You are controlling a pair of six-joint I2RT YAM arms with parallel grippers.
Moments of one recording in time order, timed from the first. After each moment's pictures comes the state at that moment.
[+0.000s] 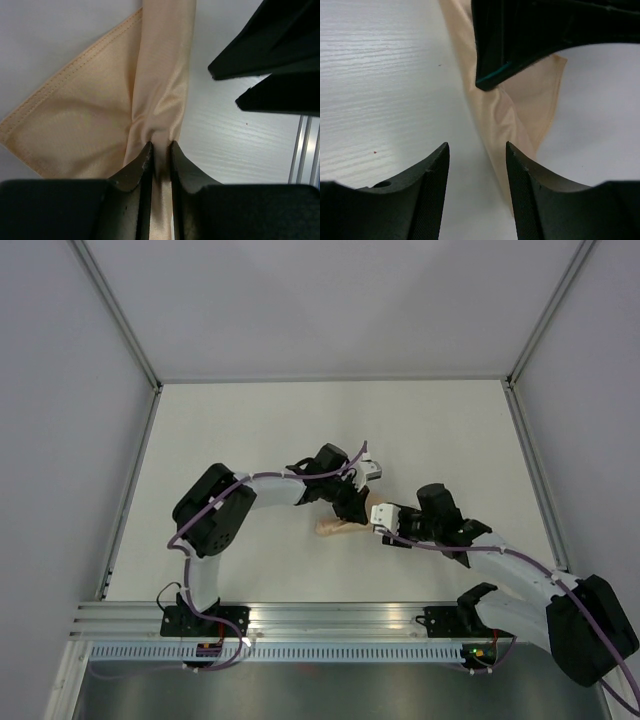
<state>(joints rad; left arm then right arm) -0.76 1.96 1.14 -0.02 0.66 0.10 0.47 1.05 0.44 -0.17 -0.48 -0.86</state>
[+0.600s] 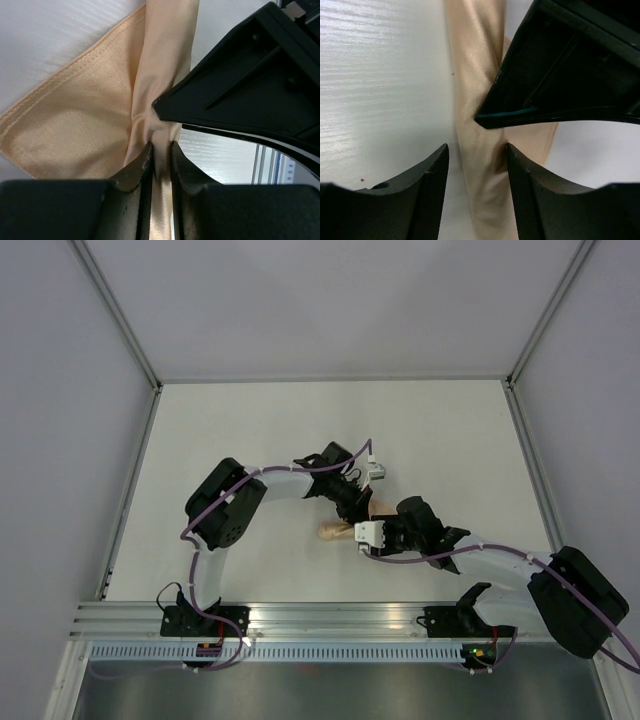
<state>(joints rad) -0.75 2.07 1.27 -0.17 0.83 0.08 0.68 1.18 0.35 0.09 -0.26 -0.92</state>
